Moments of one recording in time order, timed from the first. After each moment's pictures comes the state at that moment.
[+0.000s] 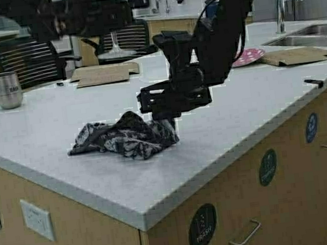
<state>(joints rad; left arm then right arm) -0.47 0.24 0.67 -0.05 -0.92 0.01 0.56 0.65 0.39 0.04 -0.54 0.15</state>
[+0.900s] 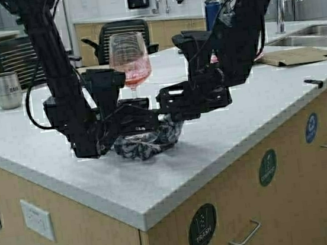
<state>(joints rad) -0.48 0.93 0.40 -0.05 -1.36 0.02 0.50 0.61 0.50 0.04 -0.60 0.15</state>
